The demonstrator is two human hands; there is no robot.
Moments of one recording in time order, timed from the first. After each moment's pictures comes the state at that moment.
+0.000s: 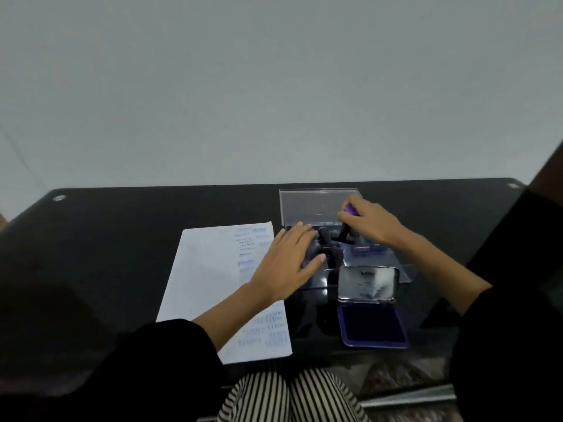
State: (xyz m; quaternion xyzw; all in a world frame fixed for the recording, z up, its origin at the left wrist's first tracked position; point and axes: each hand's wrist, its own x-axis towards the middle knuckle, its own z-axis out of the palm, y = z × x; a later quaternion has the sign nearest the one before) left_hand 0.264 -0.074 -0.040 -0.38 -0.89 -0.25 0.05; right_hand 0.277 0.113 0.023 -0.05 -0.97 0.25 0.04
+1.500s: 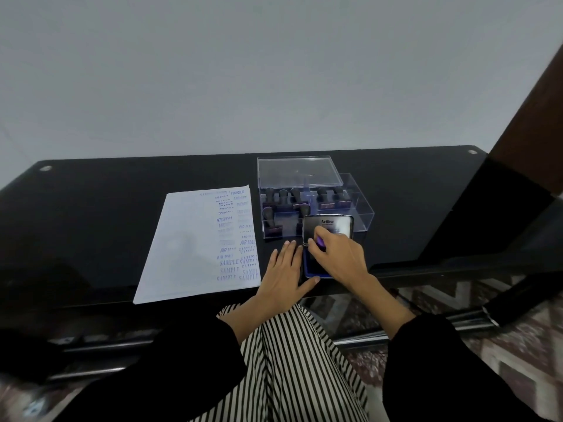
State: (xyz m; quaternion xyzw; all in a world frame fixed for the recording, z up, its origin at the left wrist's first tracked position) left_hand 0.359 -0.047 -0.123 -0.34 -0.93 -0.16 -0.06; right_hand 0.385 0.091 -0.076 -0.06 -0.98 0.14 0.14
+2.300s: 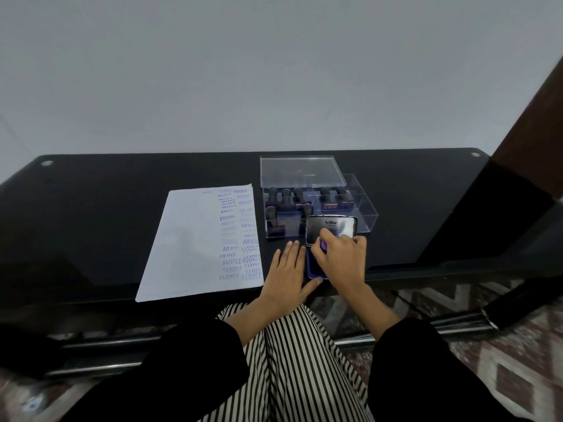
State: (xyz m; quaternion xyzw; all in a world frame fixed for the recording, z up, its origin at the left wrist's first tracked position) left_hand 0.359 -0.046 -0.130 -0.34 -0.93 -0.12 -0.03; right_hand 0.380 0.081 -0.096 -0.10 -0.94 0.01 0.32
